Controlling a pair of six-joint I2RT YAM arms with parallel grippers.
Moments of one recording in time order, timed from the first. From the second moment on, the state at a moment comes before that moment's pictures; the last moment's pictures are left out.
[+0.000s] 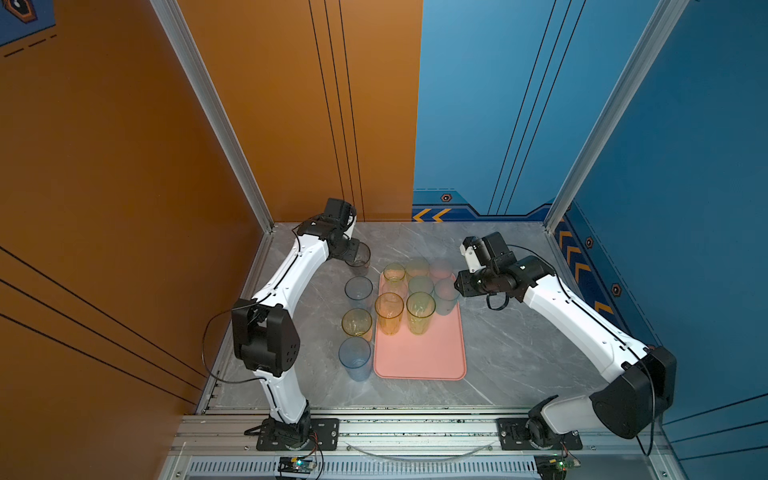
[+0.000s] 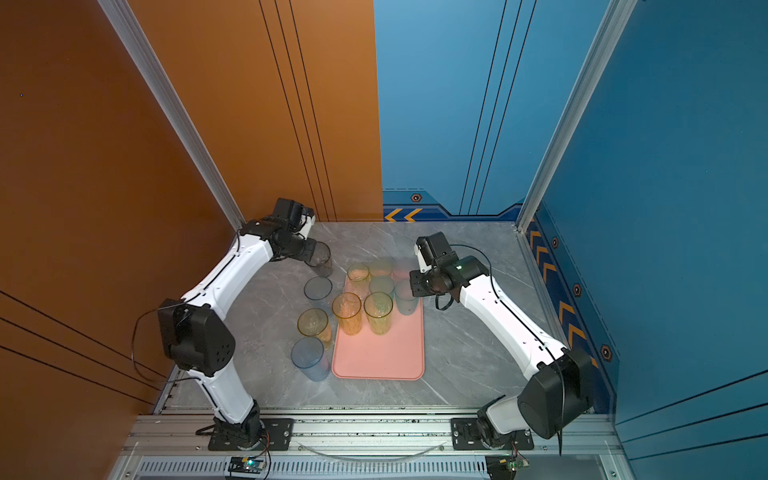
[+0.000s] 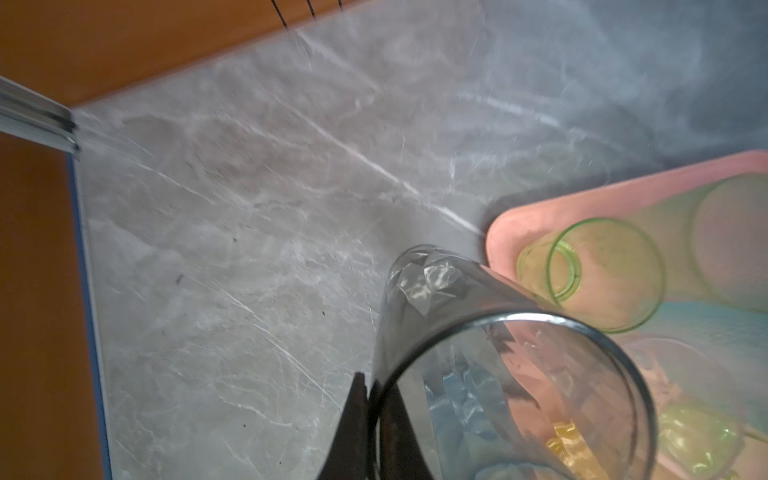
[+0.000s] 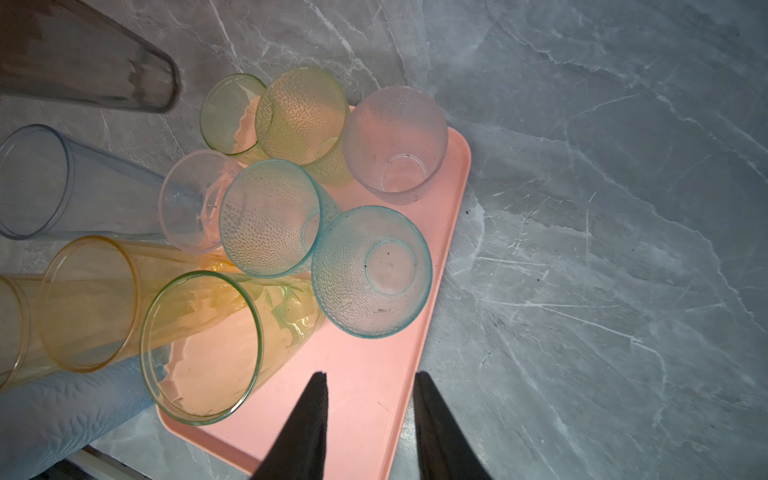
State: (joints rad) left arm -0.25 1.76 1.73 -0.90 -0.11 0.04; right arm 0.48 1.42 1.32 -0.86 -0.03 0.29
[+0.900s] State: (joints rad) left arm -0.96 1.66 1.84 -1.03 0.02 0.12; right arm 0.24 1.07 1.08 -0.77 0.01 0.41
